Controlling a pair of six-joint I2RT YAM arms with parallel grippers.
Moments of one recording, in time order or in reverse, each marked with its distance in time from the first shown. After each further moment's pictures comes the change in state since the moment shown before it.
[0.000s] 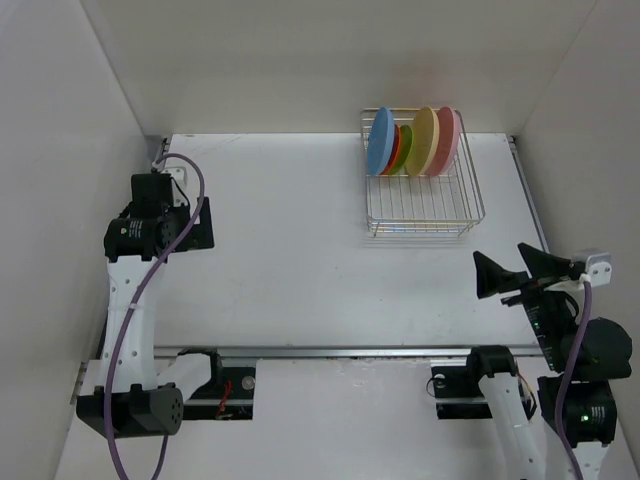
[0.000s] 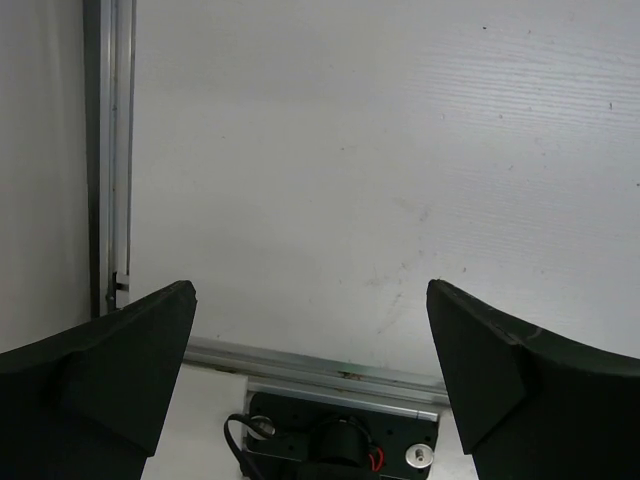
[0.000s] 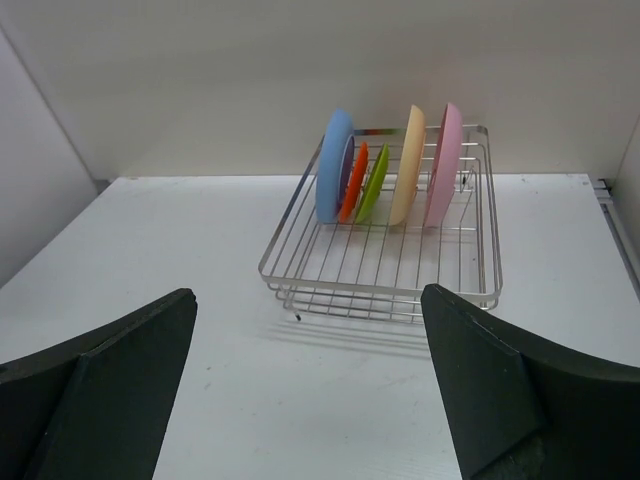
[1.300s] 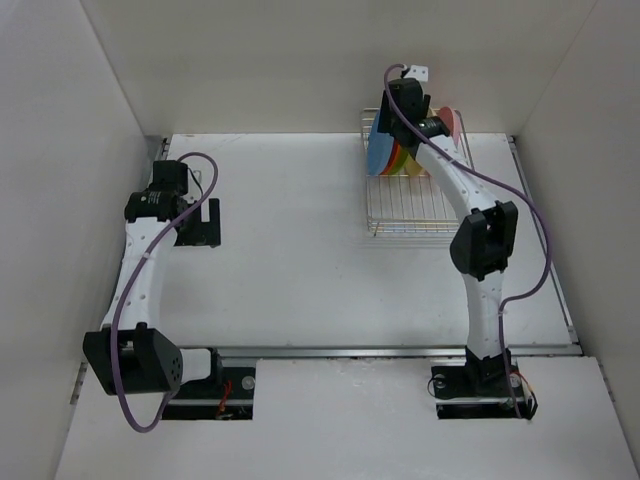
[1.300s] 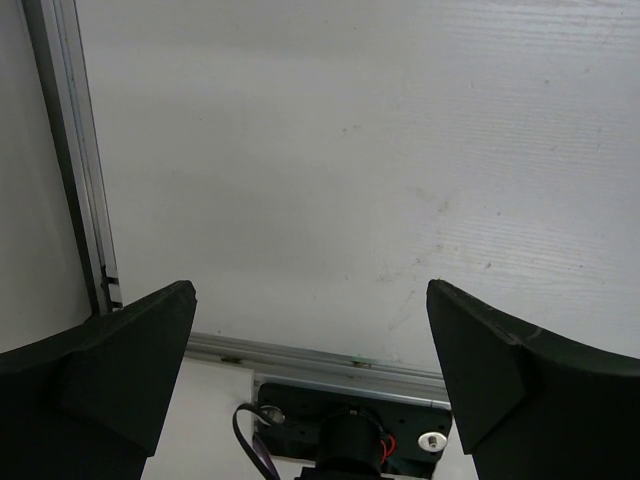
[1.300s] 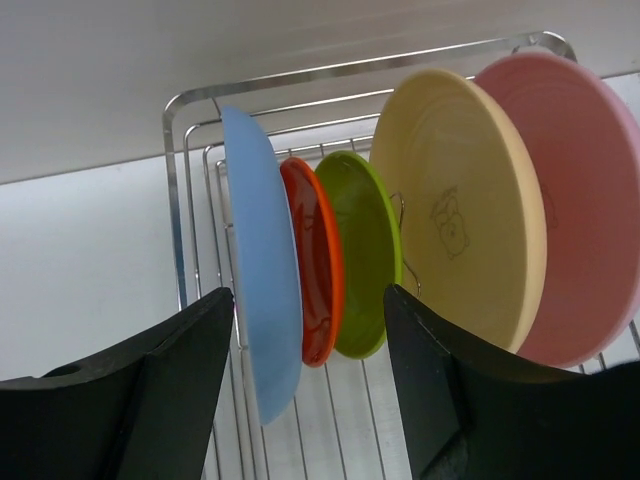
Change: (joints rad) left arm 0.000 0.216 -0.012 0.019 -0.002 0.024; right arm 0.321 2.024 1.333 0.034 0.661 0.060
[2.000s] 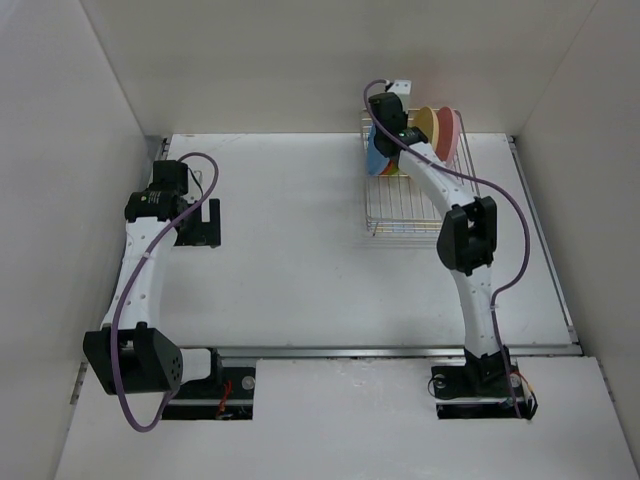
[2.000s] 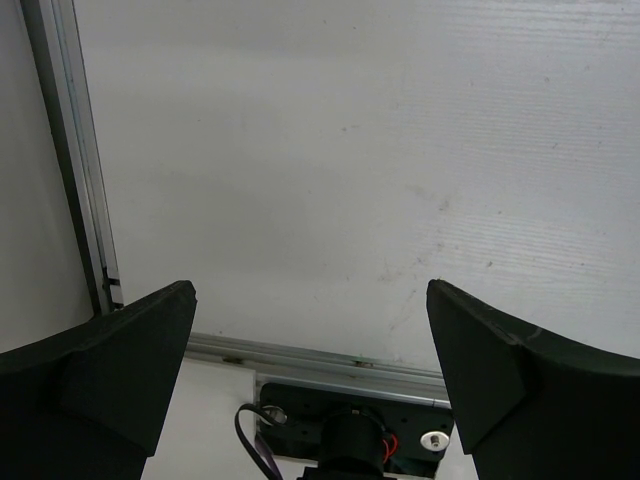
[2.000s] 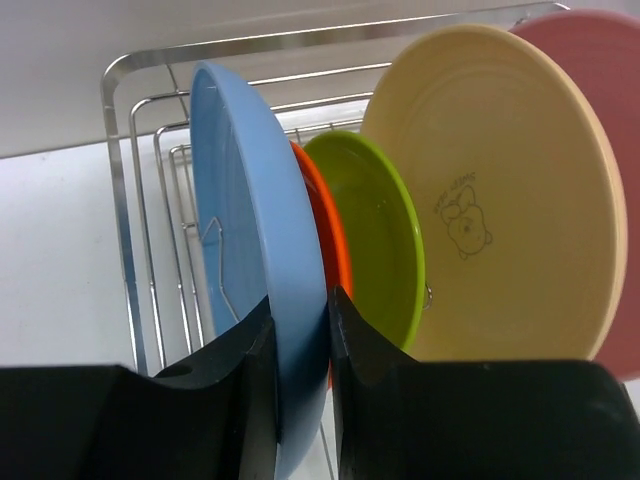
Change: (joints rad) left arm 0.000 0.005 0.000 0.000 0.003 0.009; right arm 0.039 0.126 0.001 0.076 0.122 -0.030
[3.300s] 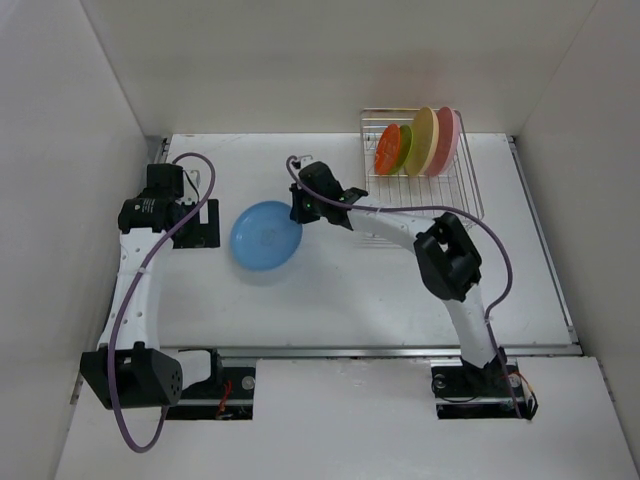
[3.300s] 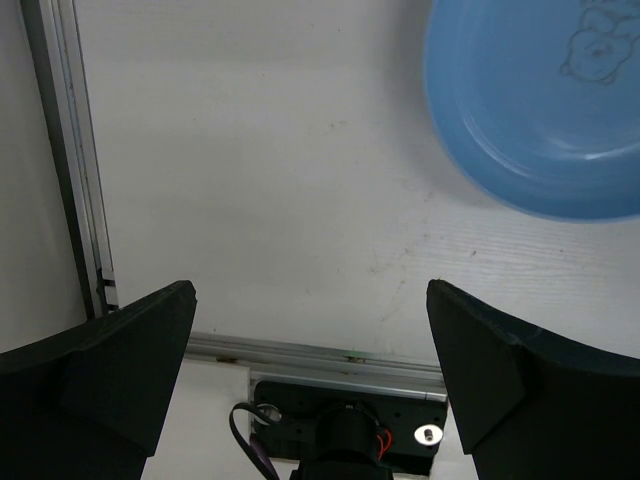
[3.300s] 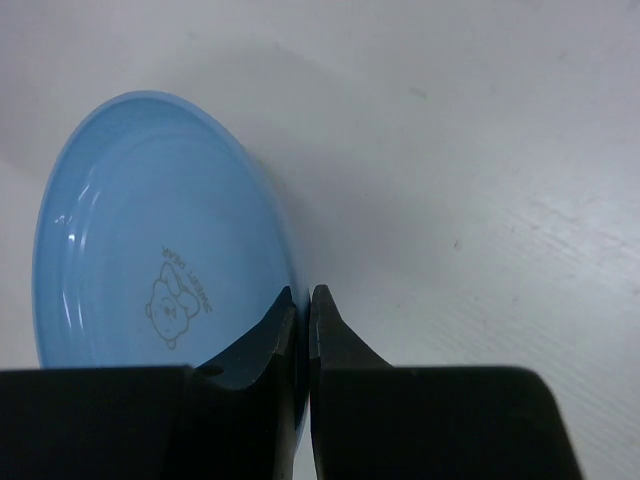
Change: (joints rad) left arm 0.000 -0.074 0.003 -0.023 0.031 0.000; right arm 0.371 -0.170 -0.490 0.248 -0.591 0.148
